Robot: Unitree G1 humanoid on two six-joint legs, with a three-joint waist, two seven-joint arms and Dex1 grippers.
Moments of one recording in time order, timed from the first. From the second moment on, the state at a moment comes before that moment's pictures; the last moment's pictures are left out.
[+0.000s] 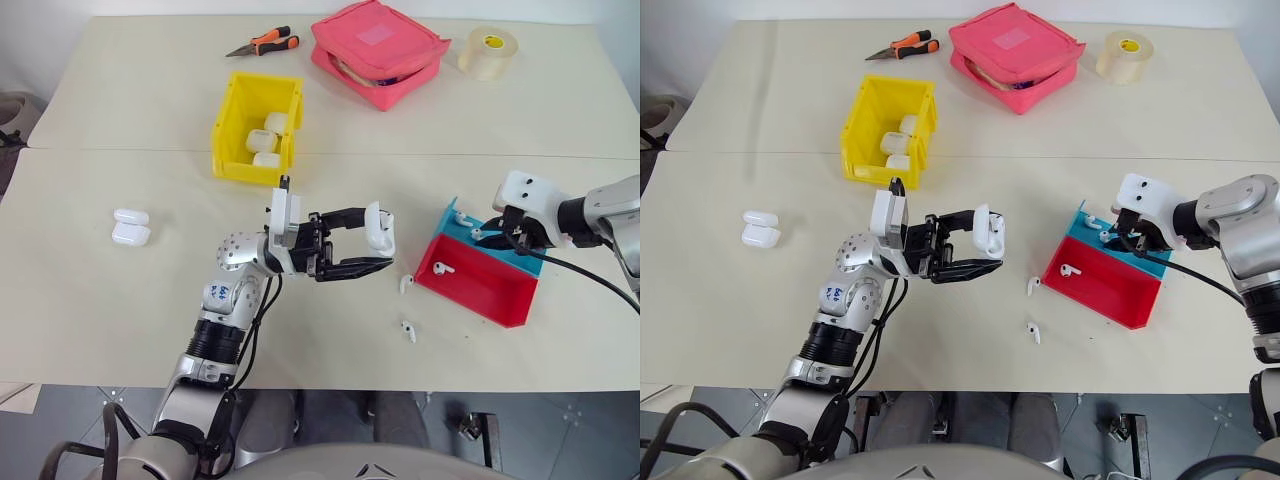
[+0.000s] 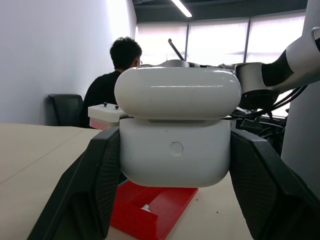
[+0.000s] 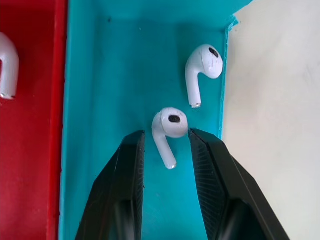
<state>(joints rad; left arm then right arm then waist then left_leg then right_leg) -0.50 0.10 -0.11 0.16 -0.51 0.02 -1.22 -0.65 -1.05 0.26 0.25 0.03 0.43 1.24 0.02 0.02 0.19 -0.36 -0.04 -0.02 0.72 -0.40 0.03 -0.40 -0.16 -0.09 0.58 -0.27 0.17</state>
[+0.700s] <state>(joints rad) -0.50 0.10 -0.11 0.16 -0.51 0.03 -1.22 -0.63 -1.02 0.21 0.25 0.02 0.39 1.22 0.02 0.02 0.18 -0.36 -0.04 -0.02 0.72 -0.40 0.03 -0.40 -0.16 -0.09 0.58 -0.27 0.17</state>
